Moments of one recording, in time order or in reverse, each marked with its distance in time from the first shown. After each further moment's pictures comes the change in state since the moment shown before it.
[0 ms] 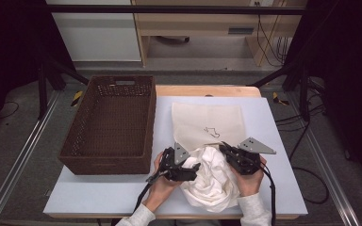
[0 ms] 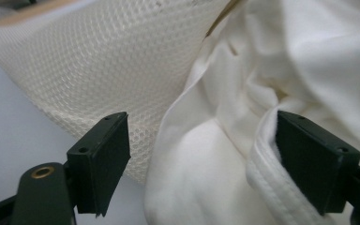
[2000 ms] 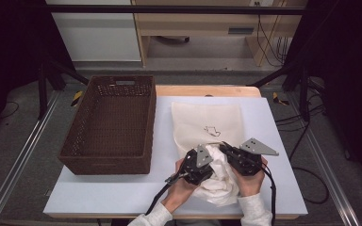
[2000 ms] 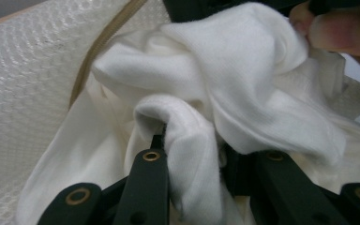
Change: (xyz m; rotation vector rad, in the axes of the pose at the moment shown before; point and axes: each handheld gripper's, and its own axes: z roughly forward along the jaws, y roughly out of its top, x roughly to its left) left arm -0.052 0.035 0.013 -0.007 -0.100 0.084; right arm 0.000 0.003 -0.009 -0.040 0.018 0.009
